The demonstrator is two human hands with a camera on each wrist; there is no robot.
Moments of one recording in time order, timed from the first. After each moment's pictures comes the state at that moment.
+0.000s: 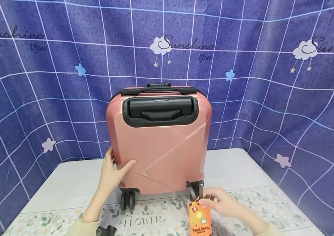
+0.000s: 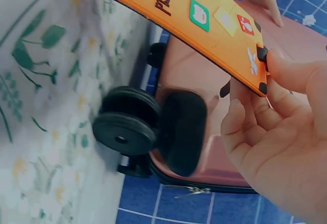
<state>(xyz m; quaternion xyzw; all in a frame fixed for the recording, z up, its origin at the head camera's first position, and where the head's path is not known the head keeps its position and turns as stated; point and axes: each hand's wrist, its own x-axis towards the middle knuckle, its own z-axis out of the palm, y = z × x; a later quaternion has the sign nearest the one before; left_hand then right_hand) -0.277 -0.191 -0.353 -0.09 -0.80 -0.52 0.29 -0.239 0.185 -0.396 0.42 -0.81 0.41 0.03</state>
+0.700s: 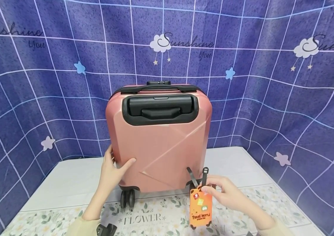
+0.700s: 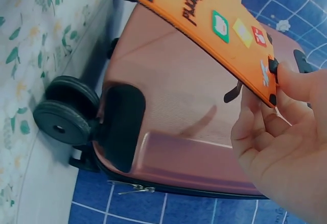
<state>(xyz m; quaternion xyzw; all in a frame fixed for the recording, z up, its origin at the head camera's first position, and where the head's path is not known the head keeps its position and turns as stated) -0.280 -0.192 -0.356 -0.07 -0.81 -0.51 0.28 -0.231 0.185 -0.360 0.44 -0.79 0.40 0.15</state>
